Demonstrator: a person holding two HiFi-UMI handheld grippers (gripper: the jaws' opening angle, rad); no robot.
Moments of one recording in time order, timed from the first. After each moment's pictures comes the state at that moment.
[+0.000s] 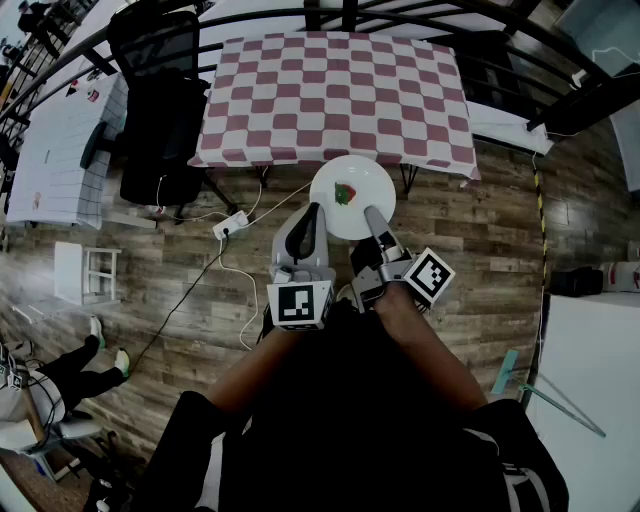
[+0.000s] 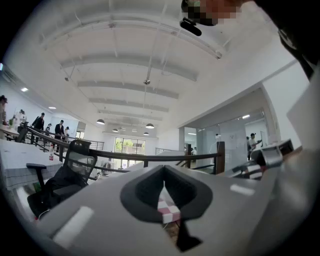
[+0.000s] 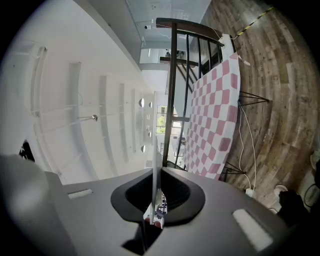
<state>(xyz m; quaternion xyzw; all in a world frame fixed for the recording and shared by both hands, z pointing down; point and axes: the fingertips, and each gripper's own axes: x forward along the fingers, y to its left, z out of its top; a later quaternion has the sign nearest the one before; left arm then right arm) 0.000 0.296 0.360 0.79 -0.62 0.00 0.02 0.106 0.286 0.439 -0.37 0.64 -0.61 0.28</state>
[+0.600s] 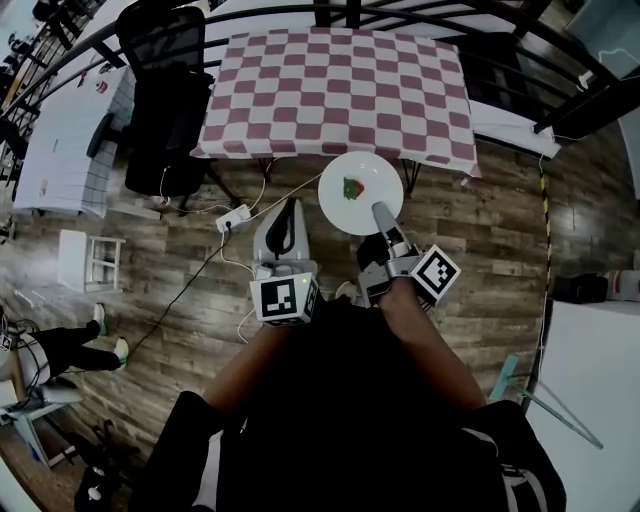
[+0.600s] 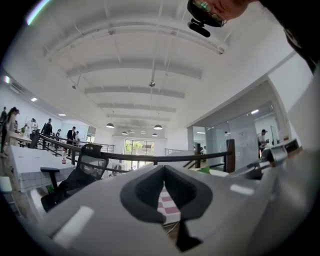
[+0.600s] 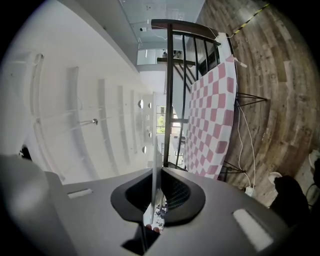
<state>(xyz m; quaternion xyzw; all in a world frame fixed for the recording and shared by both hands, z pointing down) -0.010 0.311 0.364 0.75 -0.66 0.01 0.01 0.148 0.295 0.447 -0.37 0.63 -0.62 0.30</state>
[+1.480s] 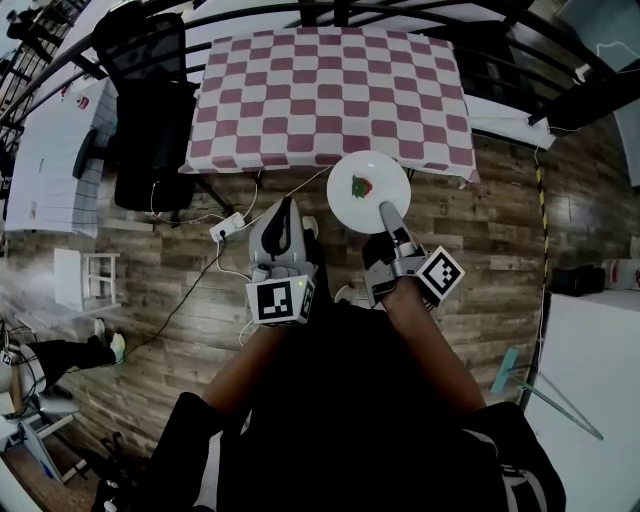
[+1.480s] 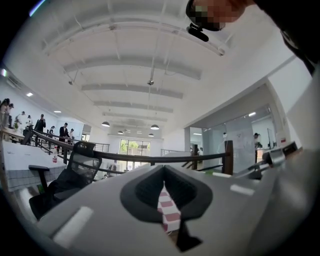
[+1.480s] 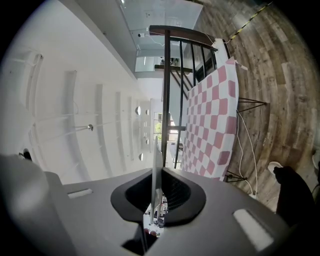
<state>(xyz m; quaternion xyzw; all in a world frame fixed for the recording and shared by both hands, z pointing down) -0.021 0.244 0.372 0.77 -0.64 0.00 0.01 0.158 0.235 0.464 -0.40 0.61 -0.61 0.32</state>
